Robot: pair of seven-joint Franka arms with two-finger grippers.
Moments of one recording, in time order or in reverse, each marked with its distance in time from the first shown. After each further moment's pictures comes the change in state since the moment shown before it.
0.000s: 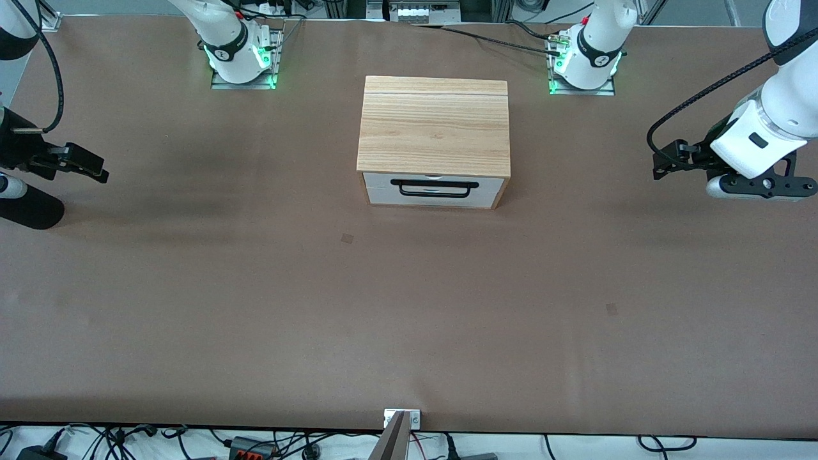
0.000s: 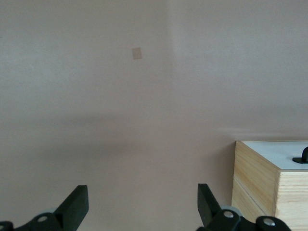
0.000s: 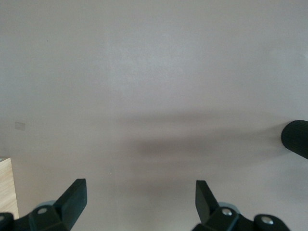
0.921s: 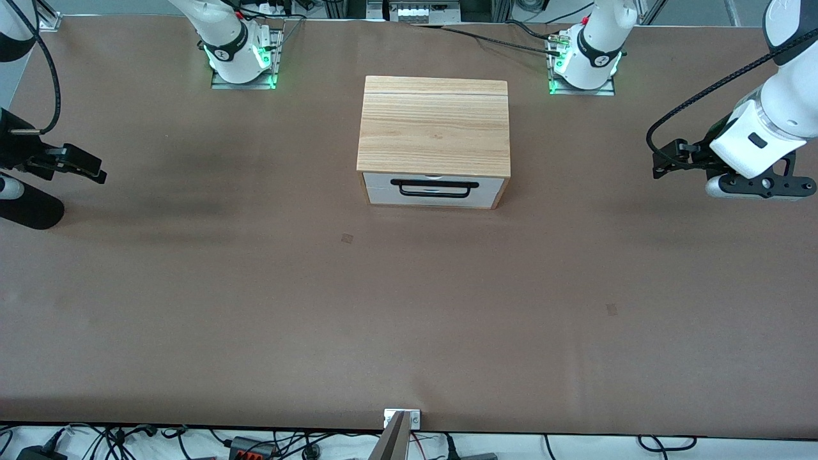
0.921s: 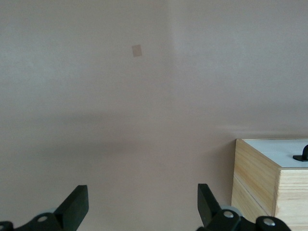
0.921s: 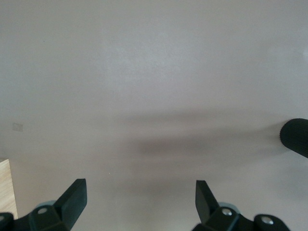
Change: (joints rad) left arm 0.000 0.000 0.000 0.000 0.000 -0.013 0.000; right arm -0.012 0.007 -0.004 0.000 0.000 0.000 0.000
